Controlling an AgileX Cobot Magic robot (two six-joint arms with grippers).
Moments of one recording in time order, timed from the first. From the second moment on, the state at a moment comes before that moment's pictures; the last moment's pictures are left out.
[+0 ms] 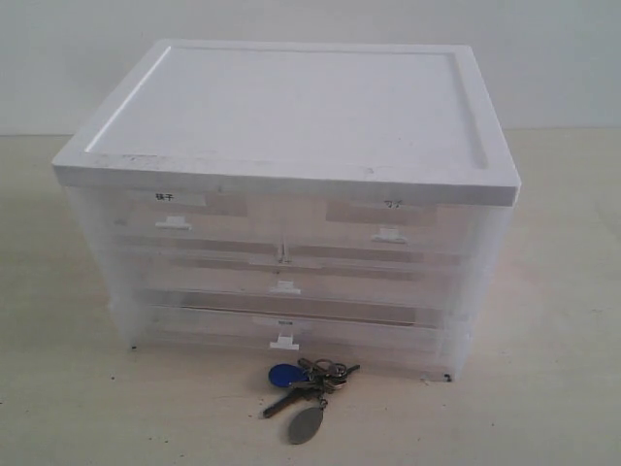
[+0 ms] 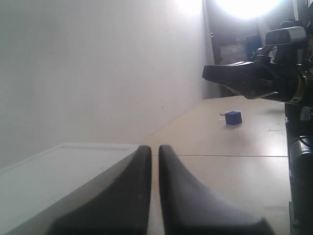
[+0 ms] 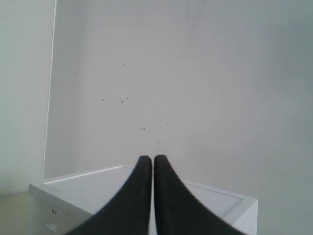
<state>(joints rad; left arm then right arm) -1.13 0.15 -0.20 -0.51 -0.06 0.68 0.03 0.01 -0.18 -1.23 -0.56 1.34</state>
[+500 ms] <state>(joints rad) -0.31 0.01 0.00 -0.14 -0.02 0.00 0.03 0.01 -0.18 -1.23 -0.56 1.34</state>
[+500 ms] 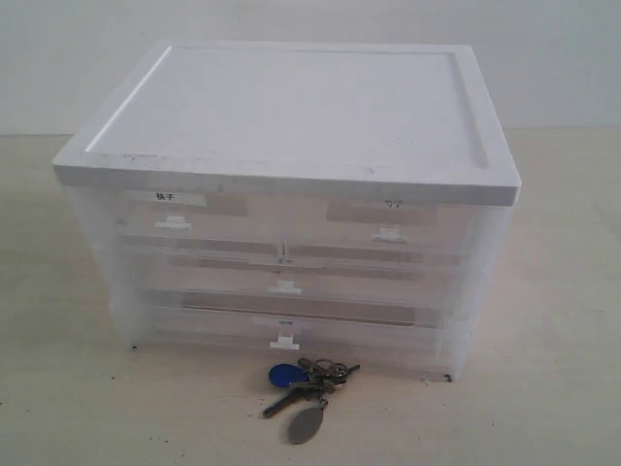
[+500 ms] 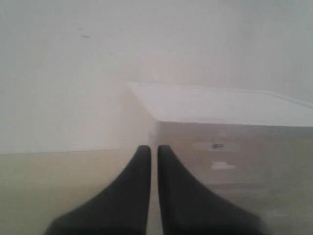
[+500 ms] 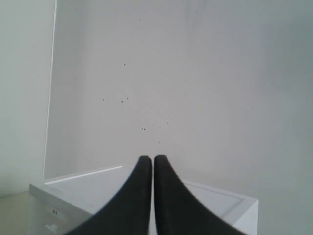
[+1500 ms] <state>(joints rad) -0.01 0.00 0.00 -0.03 0.30 0.14 0.03 0.01 -0.18 -1.23 -0.56 1.34</state>
